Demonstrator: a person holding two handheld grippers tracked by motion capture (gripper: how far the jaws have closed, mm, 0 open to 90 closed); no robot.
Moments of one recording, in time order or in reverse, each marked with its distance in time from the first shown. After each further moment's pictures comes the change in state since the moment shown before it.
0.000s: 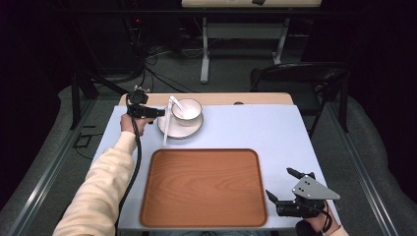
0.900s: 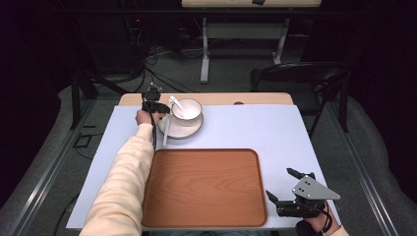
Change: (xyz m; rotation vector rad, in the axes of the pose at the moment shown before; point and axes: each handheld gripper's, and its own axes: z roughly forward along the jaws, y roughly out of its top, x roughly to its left) left arm 0.003 0.020 0.071 0.089 0.036 -0.088; right arm 0.000 0.000 0.000 0.000 0.004 -0.001
